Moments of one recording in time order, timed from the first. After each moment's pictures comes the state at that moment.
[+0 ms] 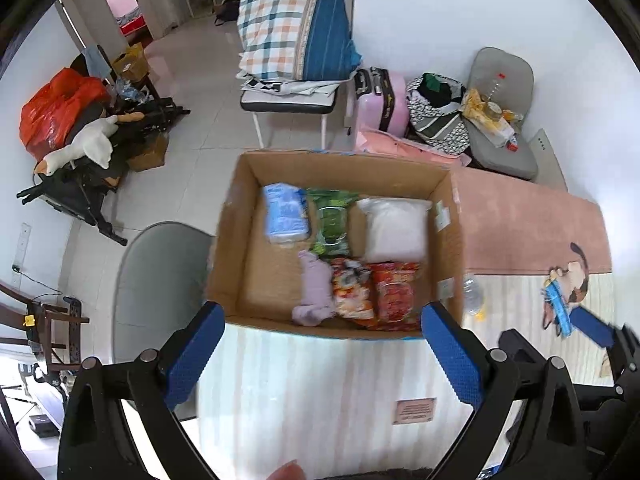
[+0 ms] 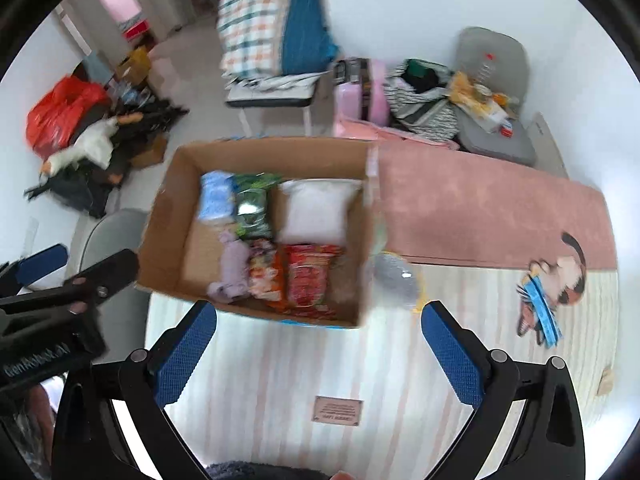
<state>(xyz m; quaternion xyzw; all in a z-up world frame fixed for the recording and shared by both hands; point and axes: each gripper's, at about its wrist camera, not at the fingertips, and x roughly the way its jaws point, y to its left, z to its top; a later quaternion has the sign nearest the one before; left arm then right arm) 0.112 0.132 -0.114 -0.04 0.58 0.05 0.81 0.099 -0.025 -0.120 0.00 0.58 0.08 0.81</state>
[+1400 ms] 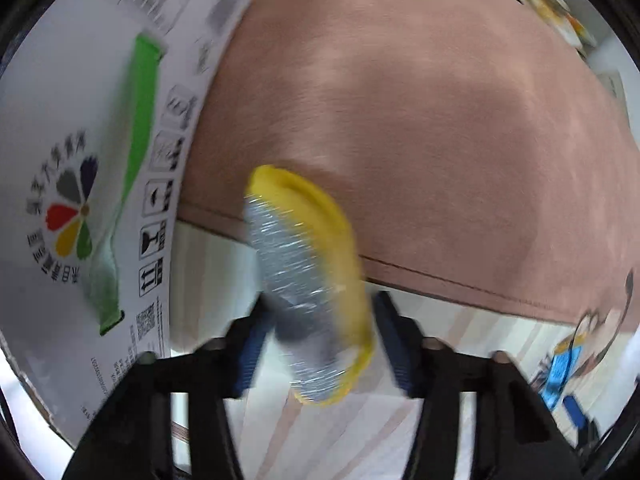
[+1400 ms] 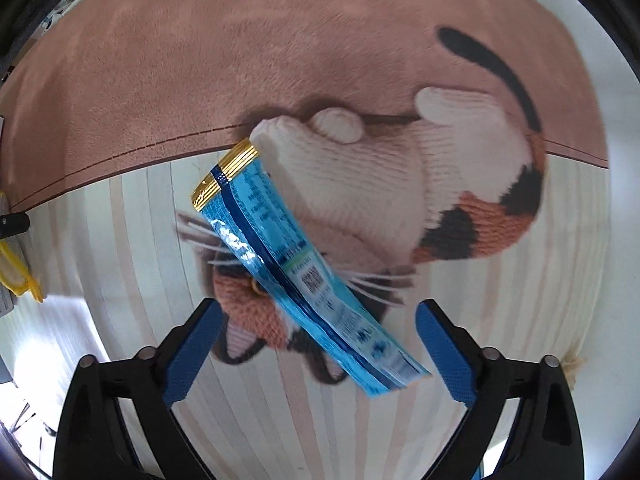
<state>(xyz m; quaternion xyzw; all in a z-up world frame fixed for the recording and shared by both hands) 0.244 -0.110 -0.395 -0.10 0.76 0.11 0.63 0.190 -0.419 -0.406 -0.01 0.77 -0.06 0.64</state>
